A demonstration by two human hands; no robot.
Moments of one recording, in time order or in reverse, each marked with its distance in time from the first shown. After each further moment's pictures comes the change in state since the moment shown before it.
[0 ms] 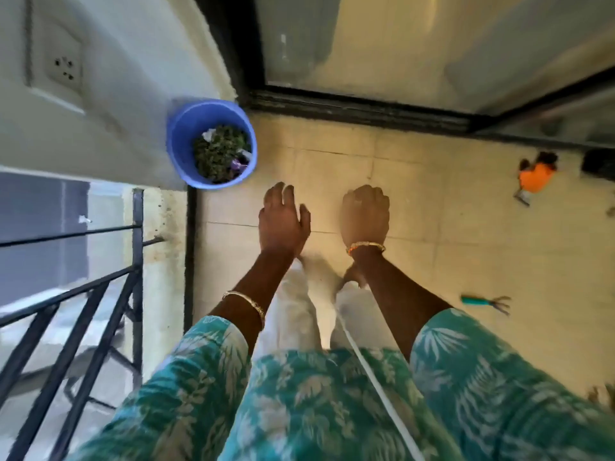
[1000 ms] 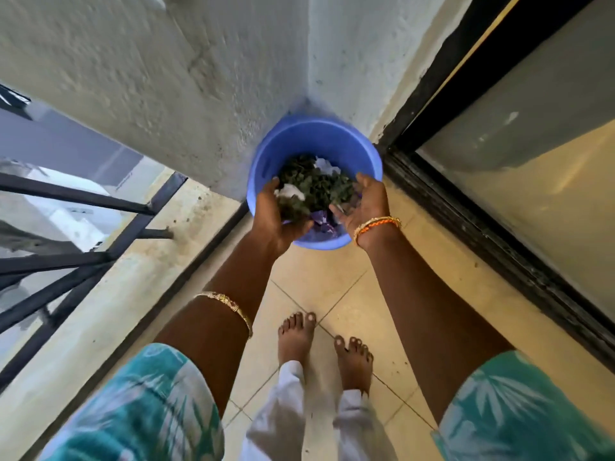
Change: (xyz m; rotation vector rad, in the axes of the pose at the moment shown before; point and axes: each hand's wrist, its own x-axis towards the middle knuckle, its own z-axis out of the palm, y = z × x) left_hand 0.189 -0.201 0.047 -1.916 0.412 -1.078; right_hand 0.117 -0.116 0.311 0.890 -1.015 0.840
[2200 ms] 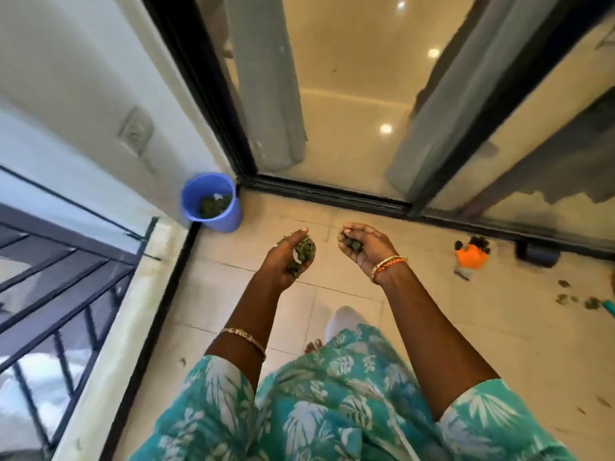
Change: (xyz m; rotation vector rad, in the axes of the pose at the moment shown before) left_hand -0.597 -0.300 -0.038 0.530 -0.429 -0.038; right_hand -0.636 0.077 -0.390 0.243 0.010 -0.409
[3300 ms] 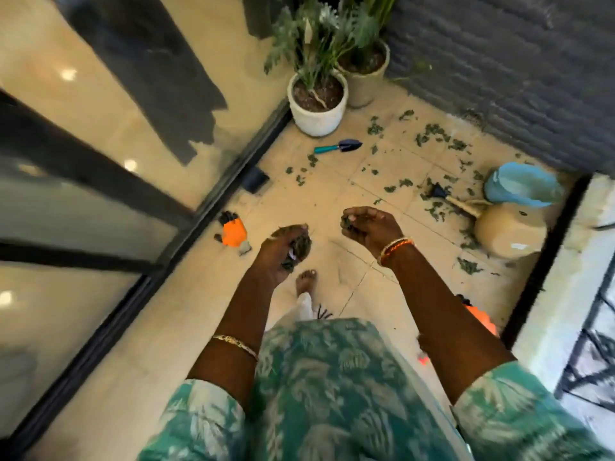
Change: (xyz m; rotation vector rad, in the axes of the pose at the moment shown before) left_hand -0.015 -0.462 0.536 1.043 -0.573 -0.348; right_hand -0.196 -0.121 -0.647 0.655 0.737 -0.381
